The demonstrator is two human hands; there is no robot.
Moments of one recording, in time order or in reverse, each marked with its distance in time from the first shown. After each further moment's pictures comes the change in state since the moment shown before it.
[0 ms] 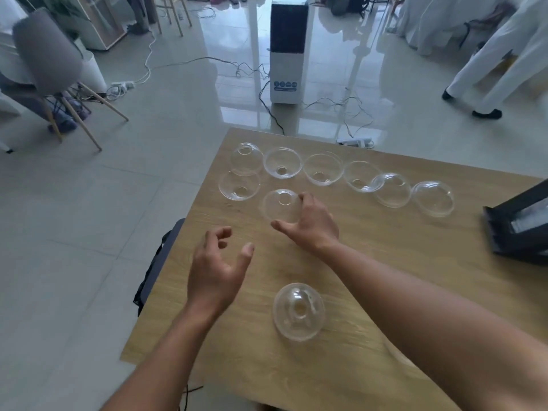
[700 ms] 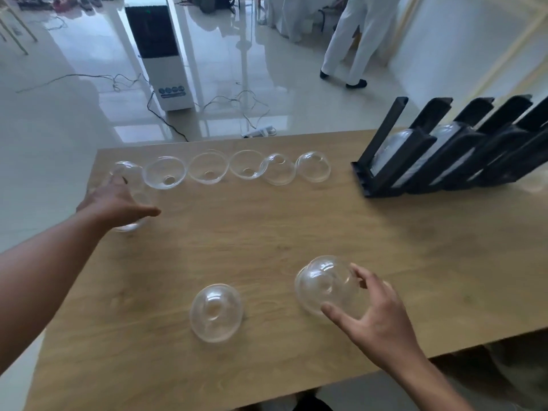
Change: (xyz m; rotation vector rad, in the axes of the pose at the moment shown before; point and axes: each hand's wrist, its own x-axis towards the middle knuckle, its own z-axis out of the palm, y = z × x) left_hand 0.191 0.056 0.046 0.727 -0.441 0.039; right_hand -0.275 0.163 -0.100 0.111 0.356 0.307
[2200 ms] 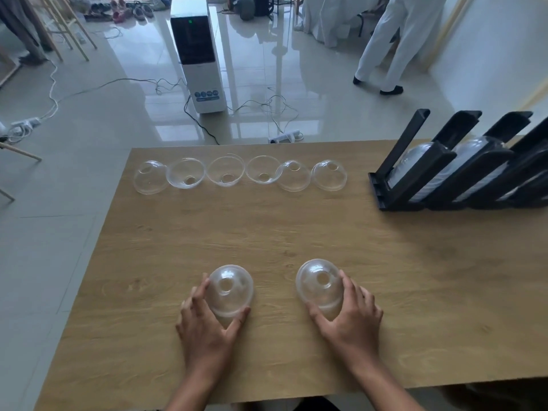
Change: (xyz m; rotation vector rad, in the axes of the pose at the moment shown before) left_hand -0.246 0.059 0.188 -0.492 0.313 0.027; right_hand 0.024 0.030 0.077 -0.187 0.099 -0.022
